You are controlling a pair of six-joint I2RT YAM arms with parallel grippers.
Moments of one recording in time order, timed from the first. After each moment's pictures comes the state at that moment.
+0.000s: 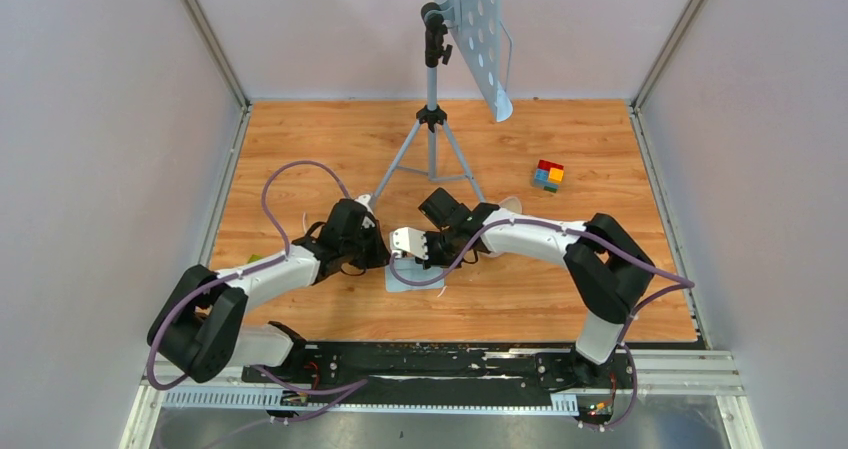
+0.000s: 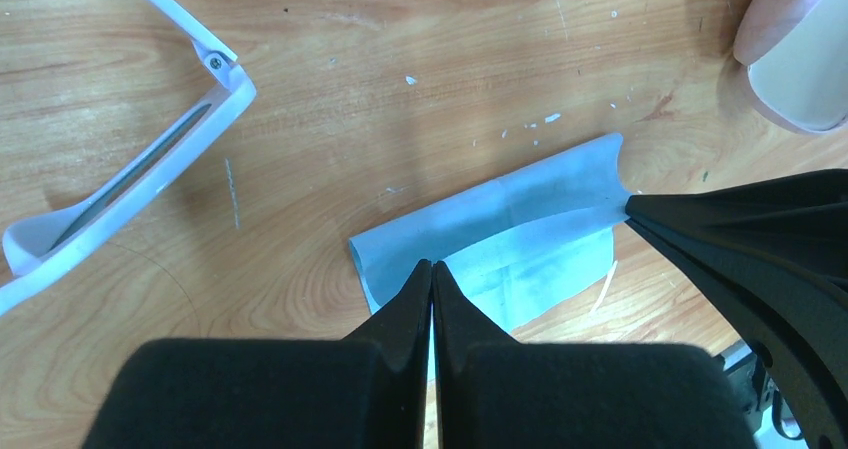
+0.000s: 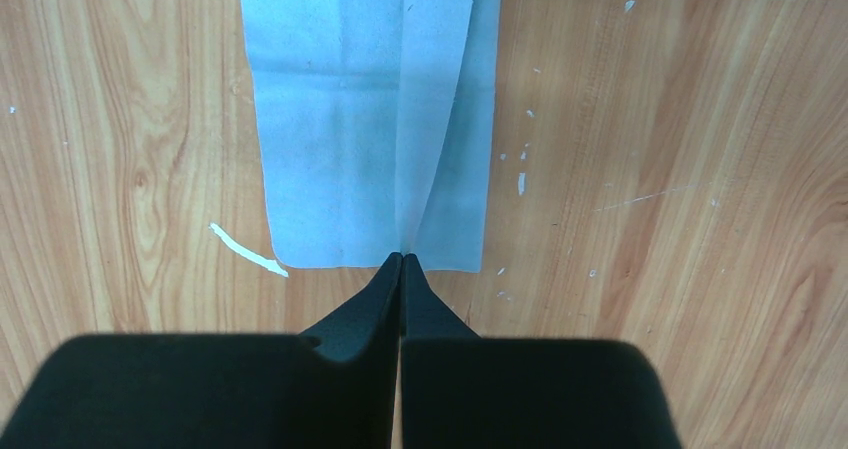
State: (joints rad) left arm -0.52 1.30 0.52 -0.04 0.18 -0.61; right arm 0.89 1.74 1.11 -0.48 -0.28 -0.78
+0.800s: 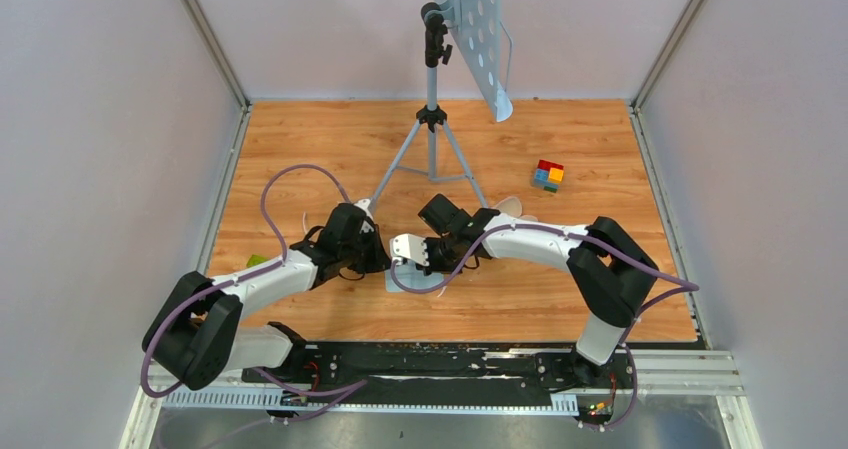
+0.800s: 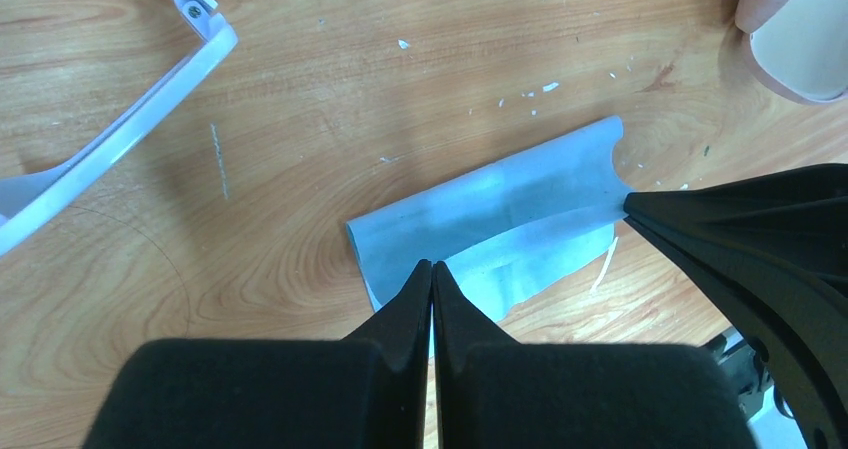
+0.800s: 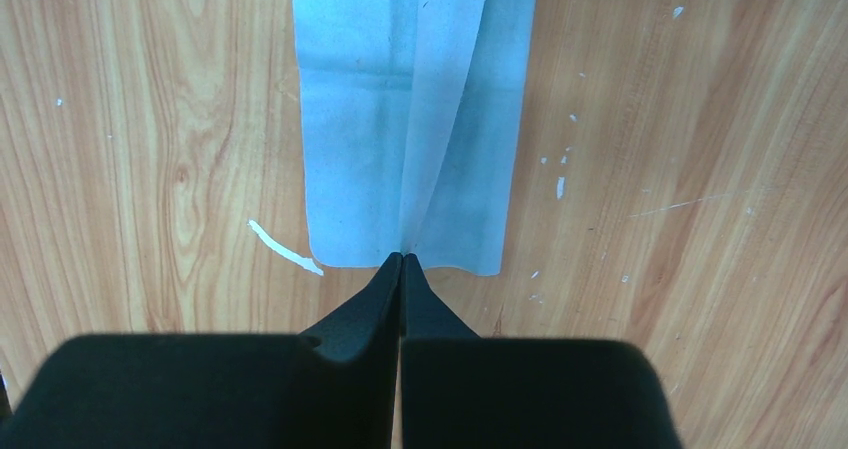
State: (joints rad) left arm -0.54 1.26 0.49 -0.06 0.18 -0.61; right arm 0.91 1.72 1.08 -0.48 -0.28 -0.77
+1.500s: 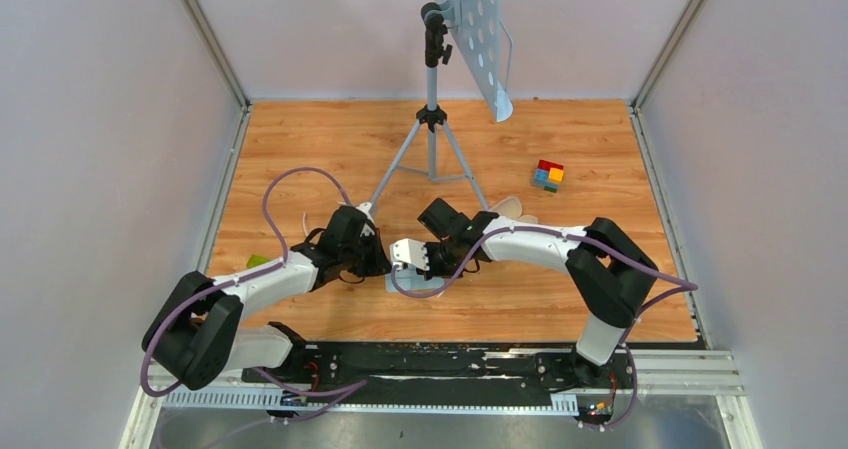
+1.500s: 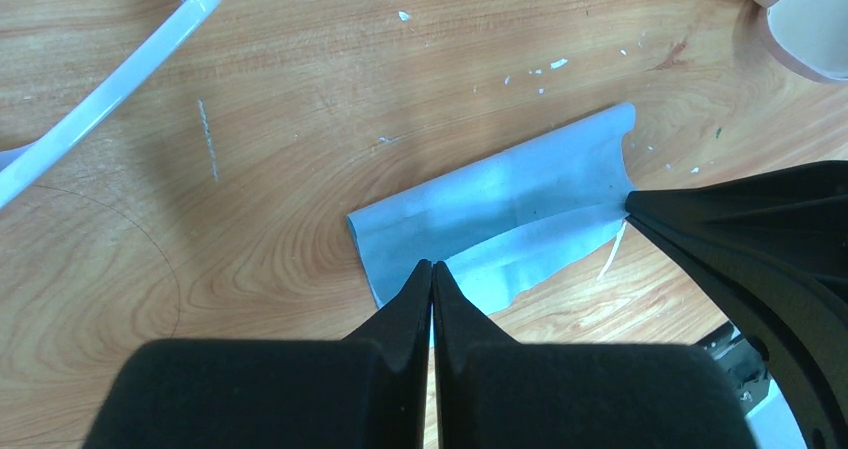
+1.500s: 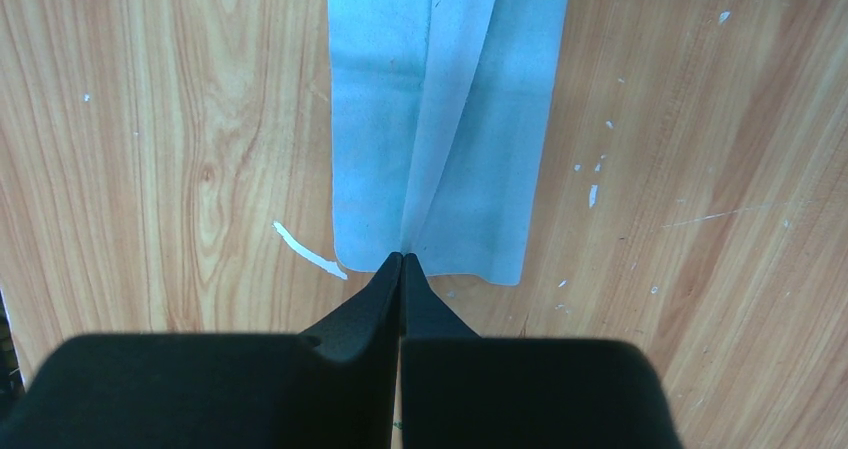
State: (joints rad) left arm -0.55 1.26 0.48 -0.06 0.20 -0.61; right arm 0.92 1.72 1.06 -0.48 -0.29 -0.77
